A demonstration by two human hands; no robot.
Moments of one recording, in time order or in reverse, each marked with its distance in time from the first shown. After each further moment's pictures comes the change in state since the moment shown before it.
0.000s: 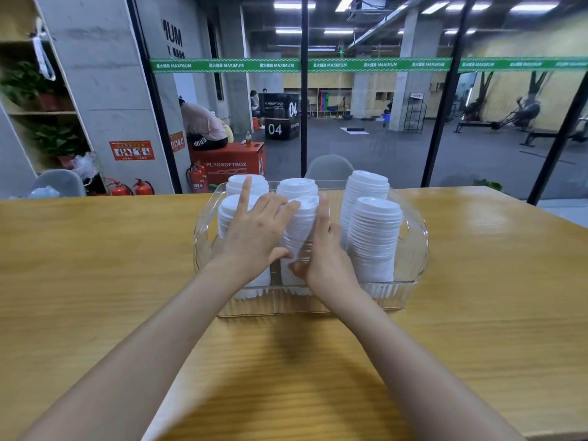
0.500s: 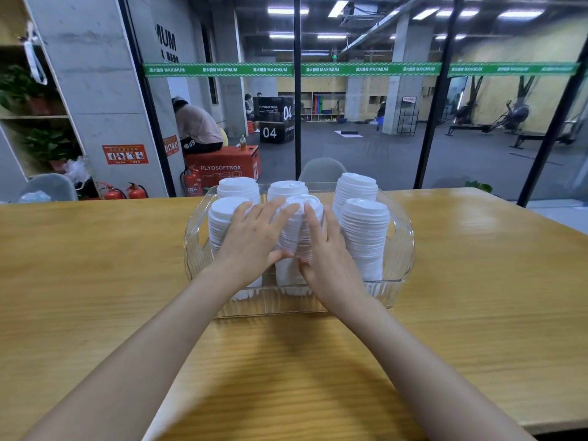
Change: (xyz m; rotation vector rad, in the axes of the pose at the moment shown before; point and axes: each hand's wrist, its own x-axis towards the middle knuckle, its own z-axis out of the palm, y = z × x) left_hand -0.002 0.012 0.009 -0.125 -0.020 -0.070; right_hand -0.008 0.020 -0.010 -0.134 0.083 -0.201
